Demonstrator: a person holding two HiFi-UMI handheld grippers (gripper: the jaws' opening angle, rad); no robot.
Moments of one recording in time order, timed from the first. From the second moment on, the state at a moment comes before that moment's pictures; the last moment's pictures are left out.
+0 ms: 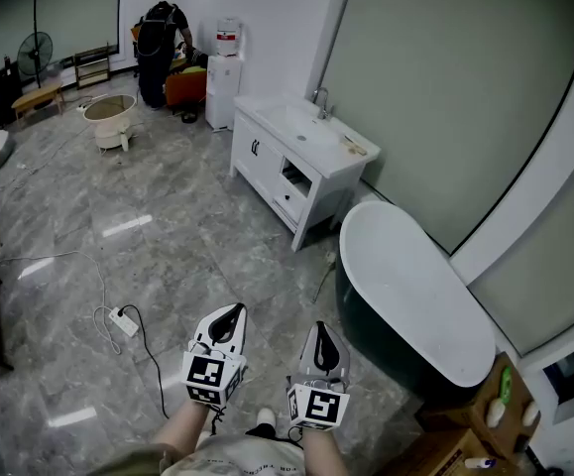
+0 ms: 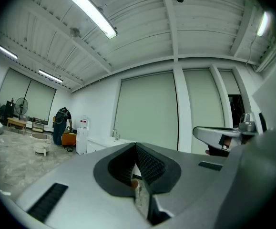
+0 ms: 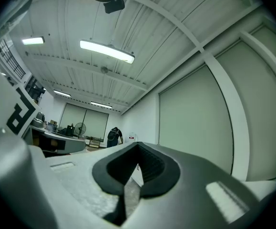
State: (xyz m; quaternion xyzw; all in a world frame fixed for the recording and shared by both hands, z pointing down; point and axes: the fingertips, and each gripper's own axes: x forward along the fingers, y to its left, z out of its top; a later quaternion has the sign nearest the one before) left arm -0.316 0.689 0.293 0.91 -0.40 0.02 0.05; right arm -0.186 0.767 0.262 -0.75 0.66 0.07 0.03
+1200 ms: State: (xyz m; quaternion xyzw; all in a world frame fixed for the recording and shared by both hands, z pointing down) left arm -0.161 0.569 0.314 0.92 -0.37 0.04 0.10; right arm -0.028 0.640 0.286 -0.71 0.70 0.01 0.07
